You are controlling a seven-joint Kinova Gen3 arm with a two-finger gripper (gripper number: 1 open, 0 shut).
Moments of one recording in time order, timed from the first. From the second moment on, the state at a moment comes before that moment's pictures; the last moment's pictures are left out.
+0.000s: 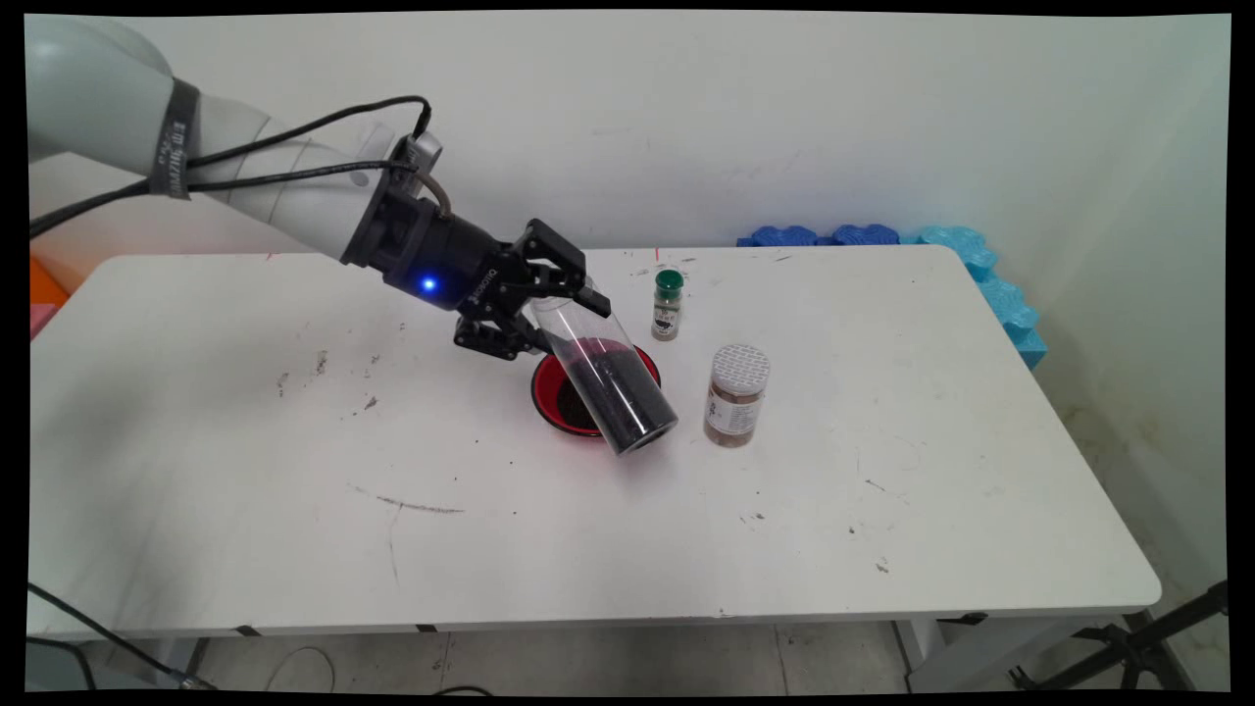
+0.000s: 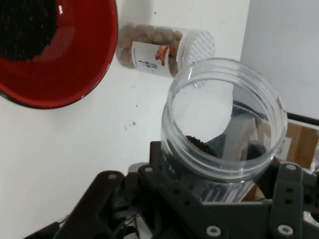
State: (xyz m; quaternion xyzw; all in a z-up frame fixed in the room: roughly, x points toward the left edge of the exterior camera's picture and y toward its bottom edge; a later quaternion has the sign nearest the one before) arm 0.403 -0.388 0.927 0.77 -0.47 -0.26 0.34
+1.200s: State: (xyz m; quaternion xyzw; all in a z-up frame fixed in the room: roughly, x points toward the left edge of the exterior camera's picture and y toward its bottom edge) arm 0.405 -0.397 0.902 0.84 -0.29 -0.36 0.28
